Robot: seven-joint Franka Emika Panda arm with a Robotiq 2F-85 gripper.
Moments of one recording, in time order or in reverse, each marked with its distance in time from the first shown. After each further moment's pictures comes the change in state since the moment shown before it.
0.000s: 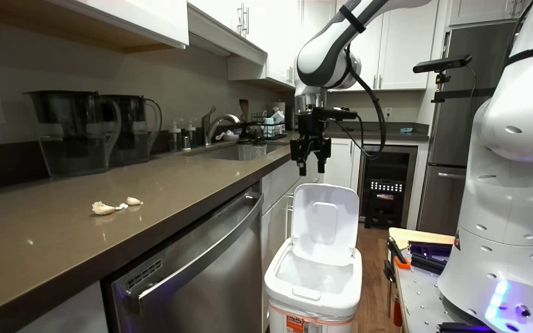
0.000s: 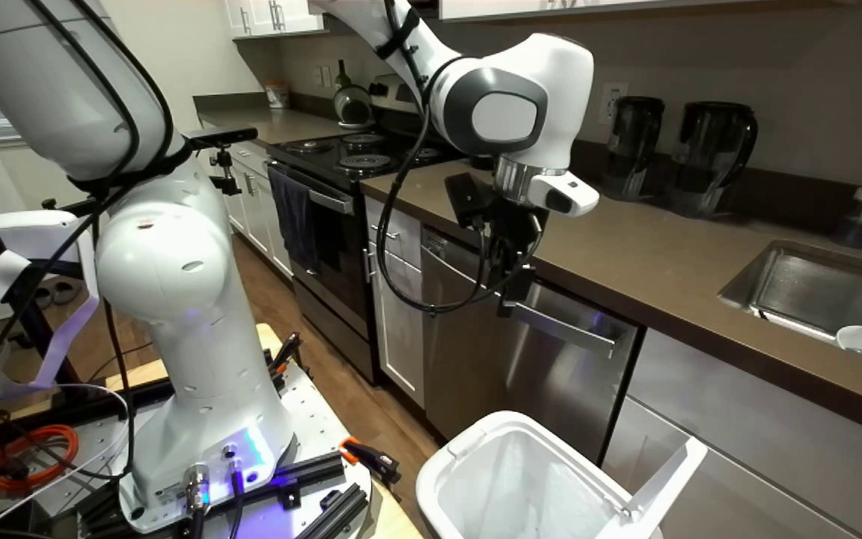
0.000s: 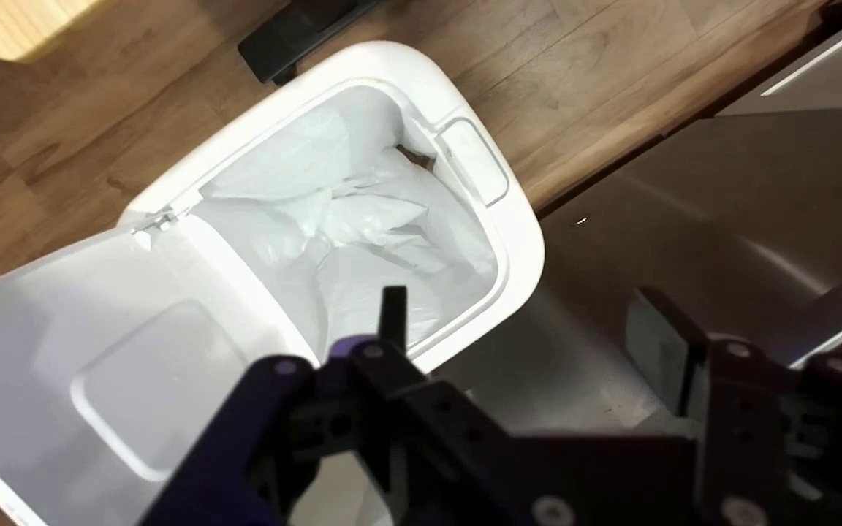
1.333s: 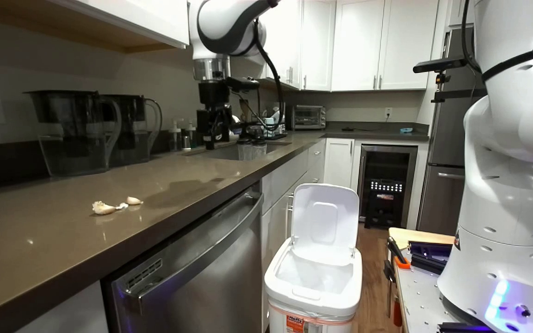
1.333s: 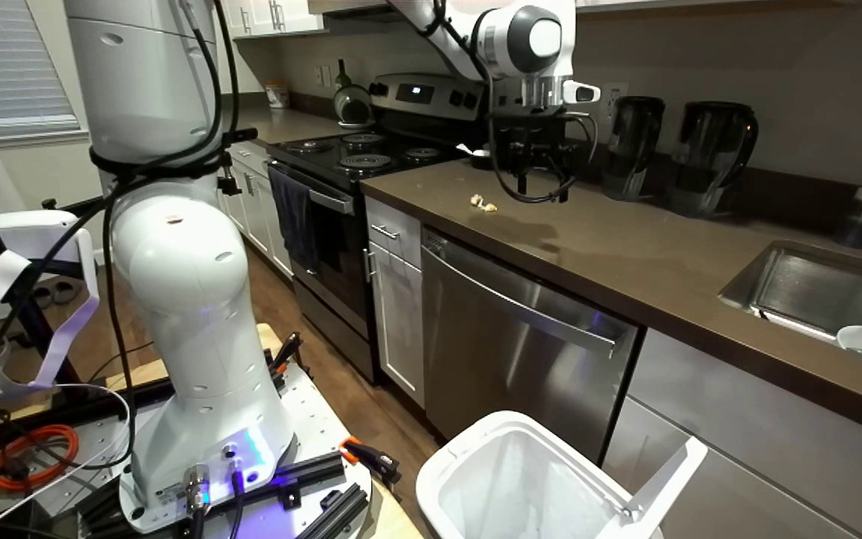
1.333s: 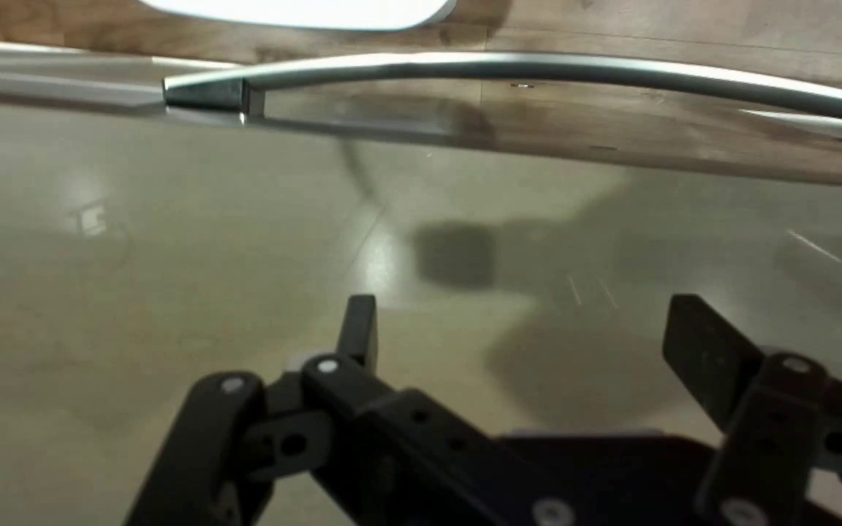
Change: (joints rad) arm 0.208 0.409 0.185 0.679 -0.123 -0.130 -0.237
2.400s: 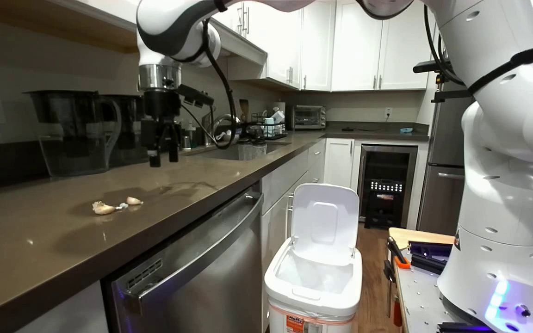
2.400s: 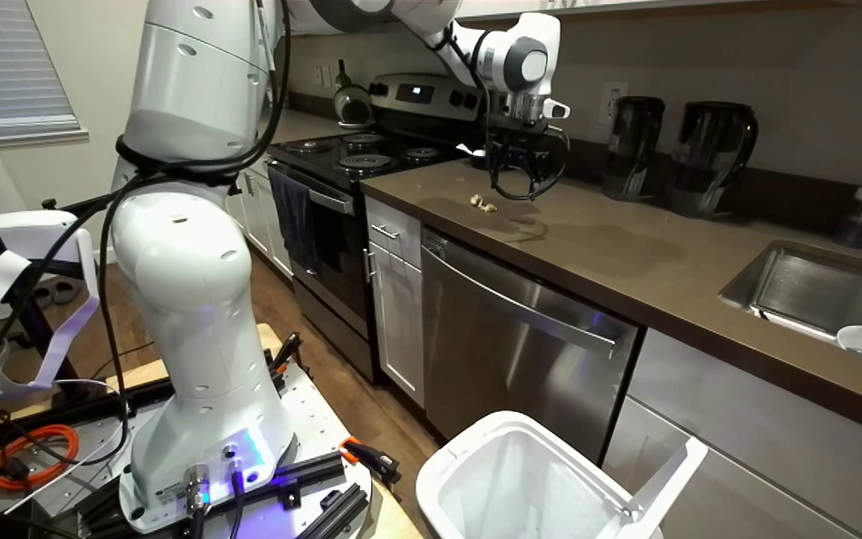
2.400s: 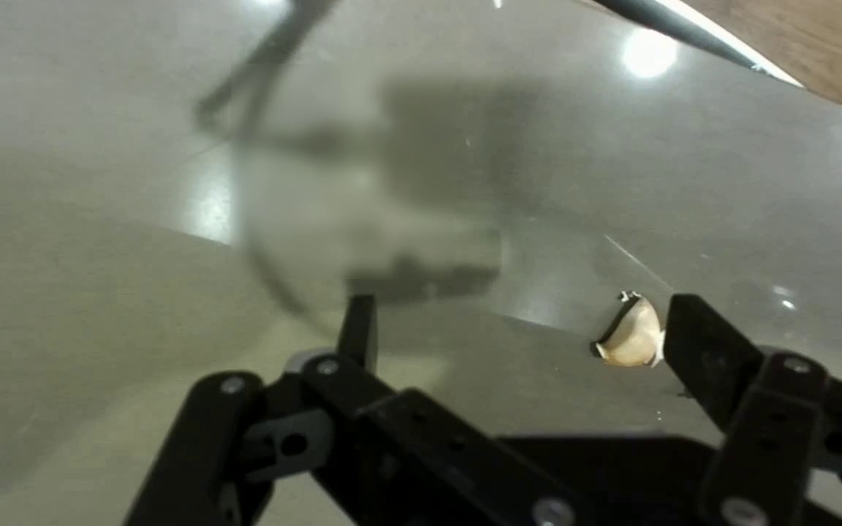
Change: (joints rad) arm 0.035 0.264 0.121 0.307 0.157 -0.076 -0.148
